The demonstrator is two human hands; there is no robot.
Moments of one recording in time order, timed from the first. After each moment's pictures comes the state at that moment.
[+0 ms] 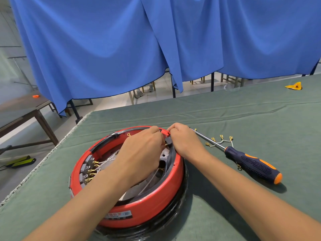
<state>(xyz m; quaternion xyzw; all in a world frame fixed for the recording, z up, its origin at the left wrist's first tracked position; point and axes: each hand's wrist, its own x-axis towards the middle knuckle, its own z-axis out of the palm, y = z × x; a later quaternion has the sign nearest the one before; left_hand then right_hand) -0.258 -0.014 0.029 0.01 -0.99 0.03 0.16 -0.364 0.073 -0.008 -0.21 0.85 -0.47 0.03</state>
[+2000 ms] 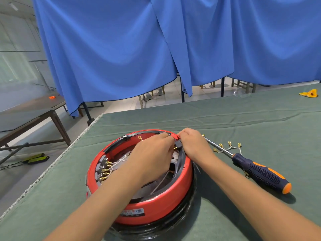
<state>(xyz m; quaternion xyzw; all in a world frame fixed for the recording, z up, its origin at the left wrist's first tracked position) -0.261 -0.014 0.026 0.00 -0.99 -0.03 0.16 -0.371 0.076 -0.010 -0.22 0.84 -0.50 0.03</state>
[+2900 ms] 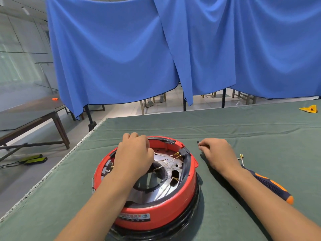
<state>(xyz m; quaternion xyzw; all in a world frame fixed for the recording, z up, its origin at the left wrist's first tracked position) -0.257 -0.053 0.025 0.23 -0.94 -0.09 0.23 -0.416 0.121 -0.036 -0.29 0.89 -0.30 -0.16</state>
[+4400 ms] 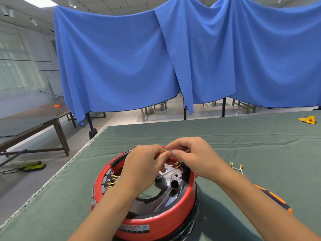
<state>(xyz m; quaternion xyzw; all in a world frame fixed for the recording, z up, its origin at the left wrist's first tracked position) -0.248 -0.033 0.034 0.06 -0.93 -0.19 0.30 -0.339 0.103 0.041 -0.44 0.75 -0.50 0.03</state>
